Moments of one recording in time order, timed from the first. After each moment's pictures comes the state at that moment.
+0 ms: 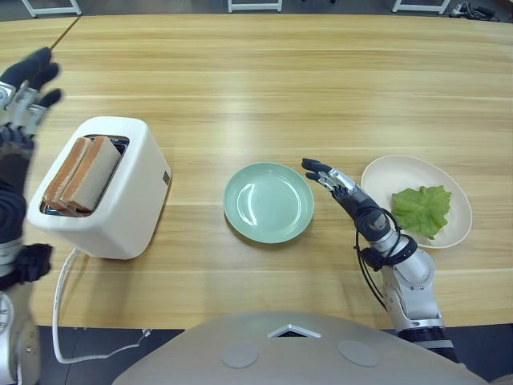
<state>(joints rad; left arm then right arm) 0.50 0.58 0.71 -0.84 -0.21 -0.12 -0.20 0.29 -0.33 0.05 -0.14 0.27 -0.58 0.61</state>
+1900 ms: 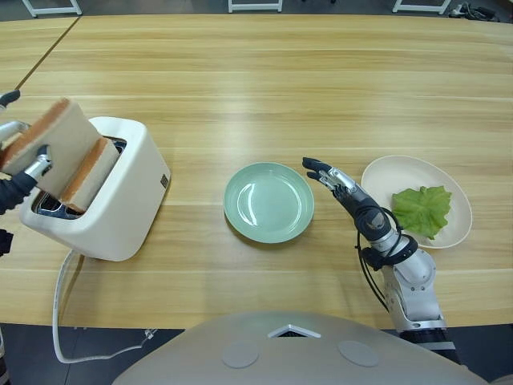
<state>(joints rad) 0.40 0.62 0.76 -0.47 0.24 -0.25 -0.17 0.30 -0.33 0.04 -0.17 0.23 -0.56 0.58</state>
